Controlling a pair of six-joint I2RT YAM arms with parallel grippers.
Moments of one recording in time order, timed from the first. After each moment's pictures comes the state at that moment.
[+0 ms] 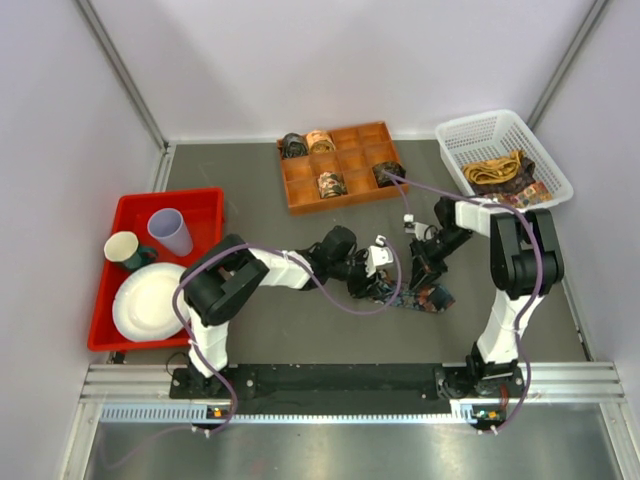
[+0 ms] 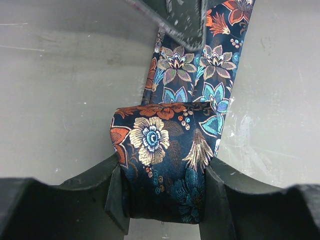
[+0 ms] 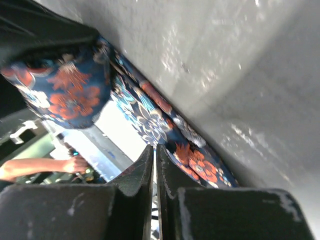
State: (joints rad) left arm -0.84 1.93 0.96 0.31 0.57 0.31; right arm 0.14 1.91 1.13 -1.00 -0.69 -0.24
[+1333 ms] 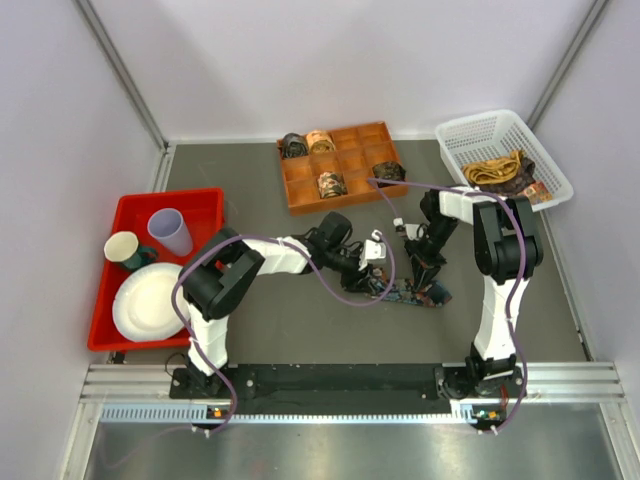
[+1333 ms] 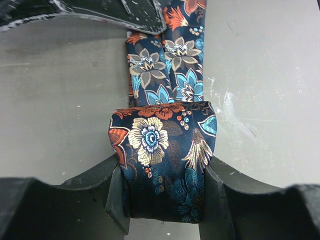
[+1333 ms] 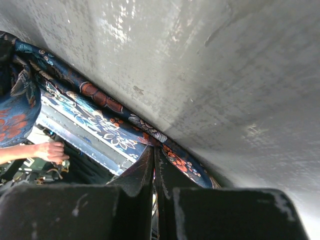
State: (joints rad) left arm -0.75 1.94 1.07 0.10 0.82 0.50; right arm 0.19 2.07 1.33 -1.17 -0.46 -0.28
